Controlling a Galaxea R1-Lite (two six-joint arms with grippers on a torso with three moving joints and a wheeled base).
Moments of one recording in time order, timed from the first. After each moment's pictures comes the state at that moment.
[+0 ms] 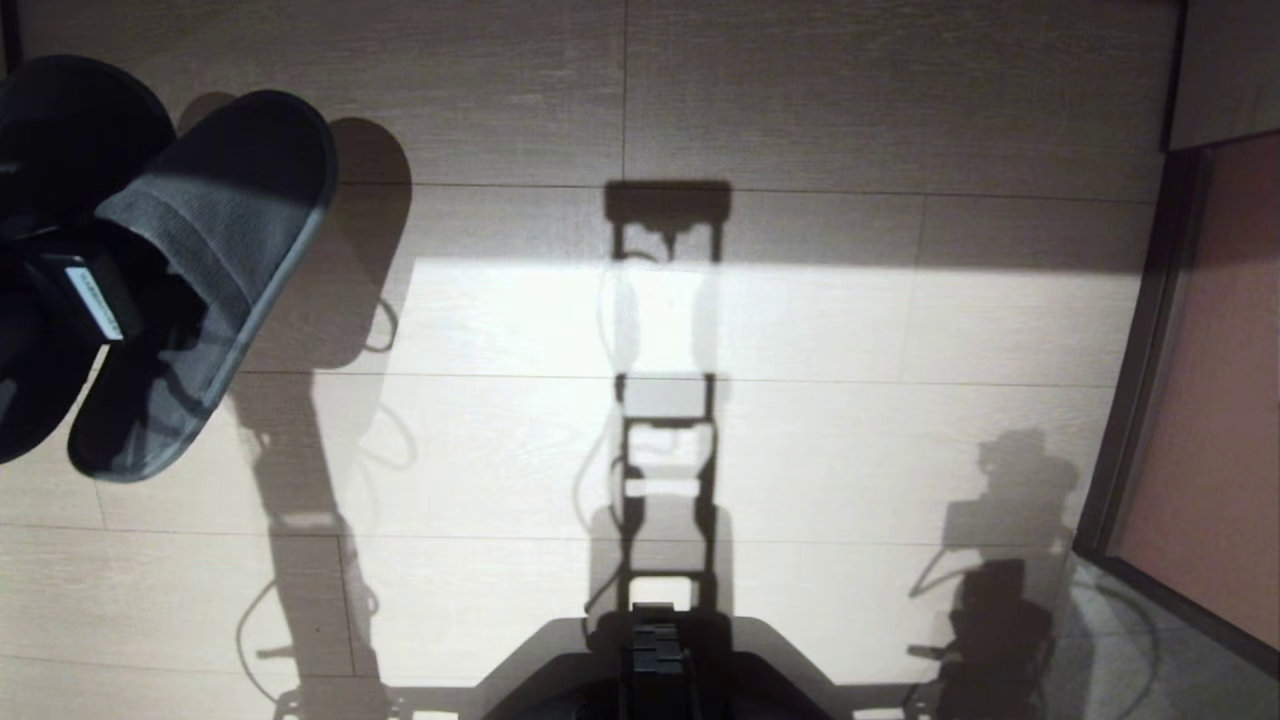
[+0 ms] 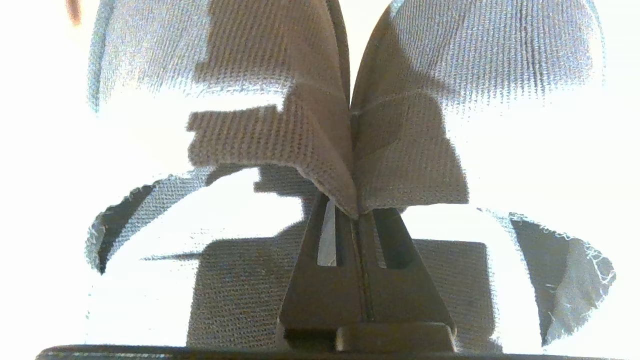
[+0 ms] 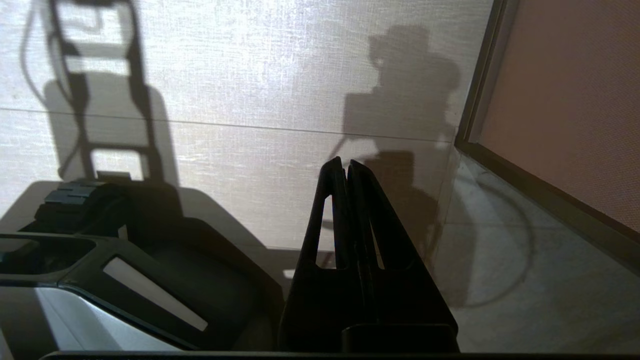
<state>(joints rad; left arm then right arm) 0.03 1.18 -0.71 -0.68 0.08 0.12 0.00 0.00 0.00 0.00 0.01 0.00</state>
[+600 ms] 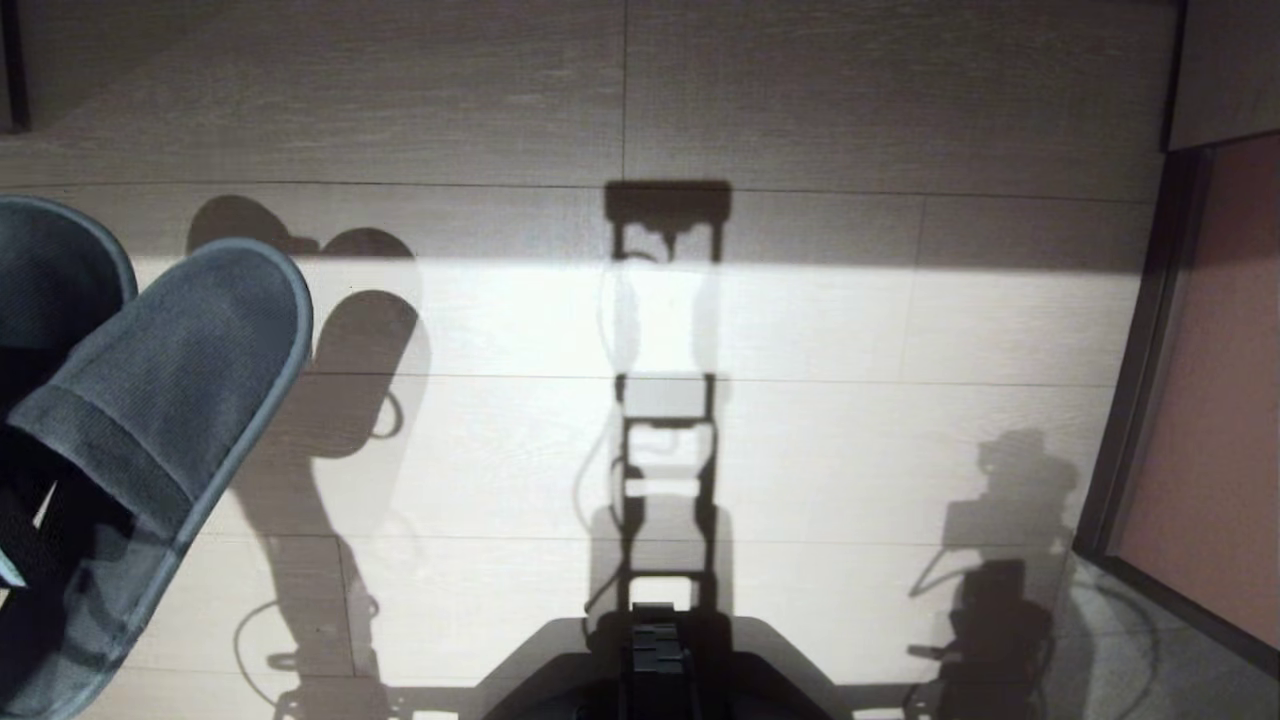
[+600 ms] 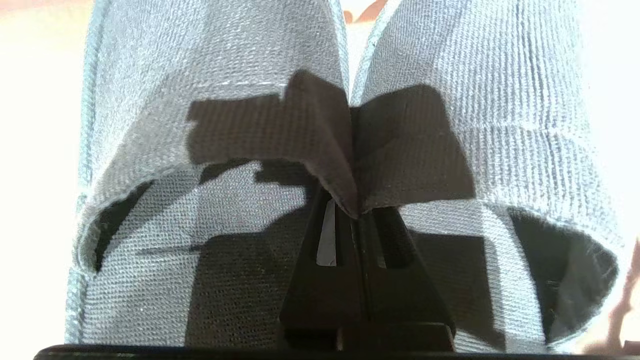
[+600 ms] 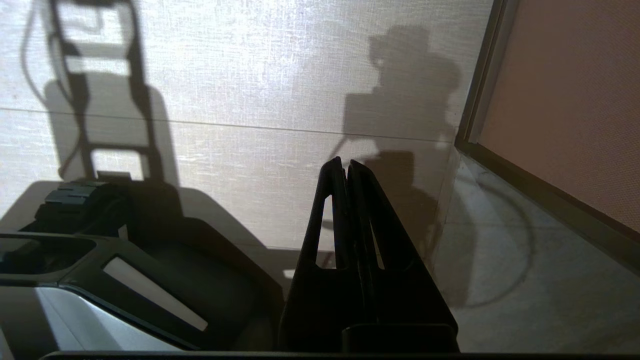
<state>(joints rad) 0.01 0.82 -0.36 -0.58 0.08 0.14 0.00 0.00 0.00 0.00 0.01 0.00</state>
